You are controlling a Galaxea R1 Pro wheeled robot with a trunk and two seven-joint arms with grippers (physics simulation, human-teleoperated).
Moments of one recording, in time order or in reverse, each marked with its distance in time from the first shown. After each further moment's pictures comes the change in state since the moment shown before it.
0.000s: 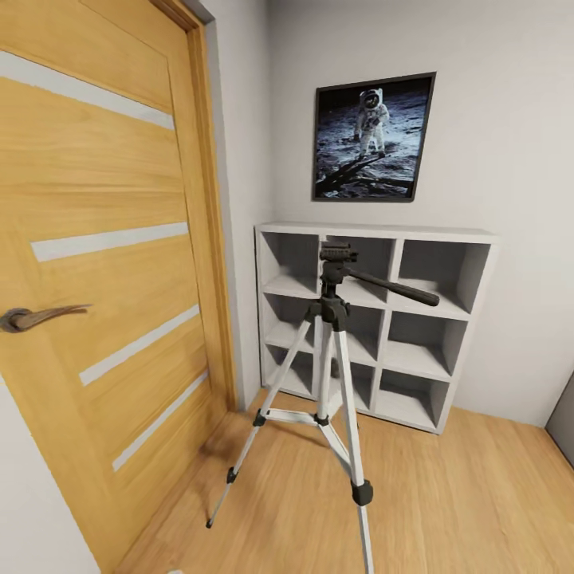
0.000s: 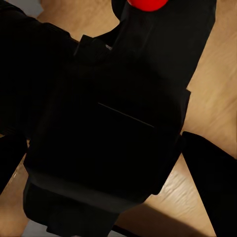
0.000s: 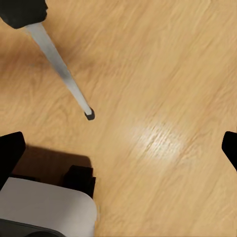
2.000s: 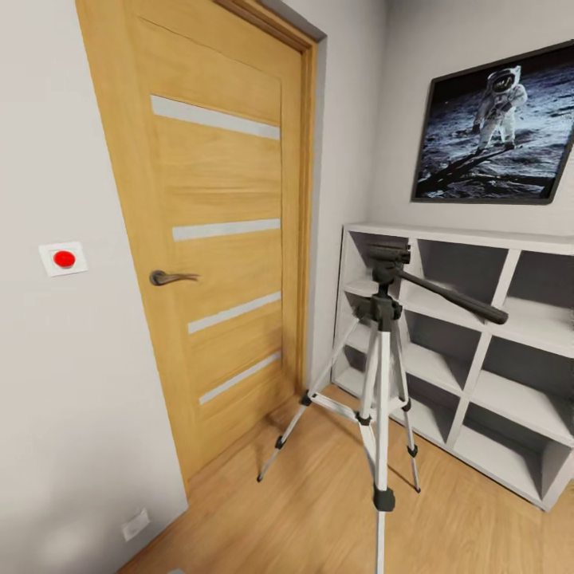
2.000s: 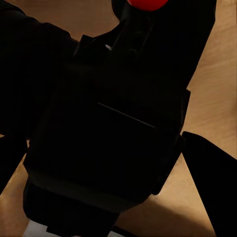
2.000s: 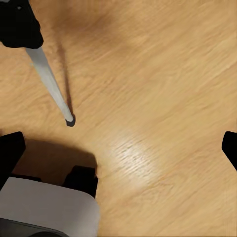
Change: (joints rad) left arm 0.000 0.003 -0.003 0.000 -0.003 0.000 -0.009; right arm 0.000 0.006 -0.001 0.000 0.001 0.000 0.000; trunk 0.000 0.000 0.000
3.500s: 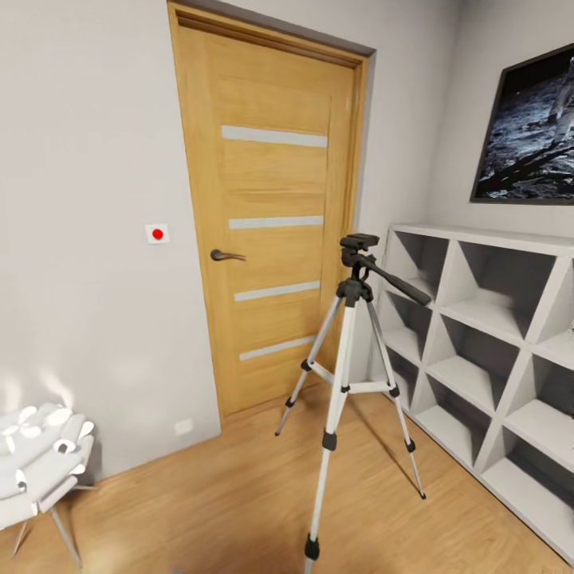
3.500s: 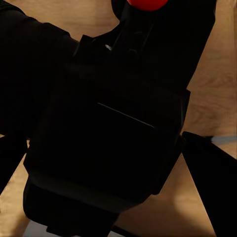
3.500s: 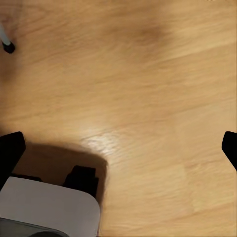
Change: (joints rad) left arm 0.000 0.000 0.002 -0.001 -0.002 0.001 0.000; right arm 0.000 0.001 0.001 0.000 0.000 0.000 0.000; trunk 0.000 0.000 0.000
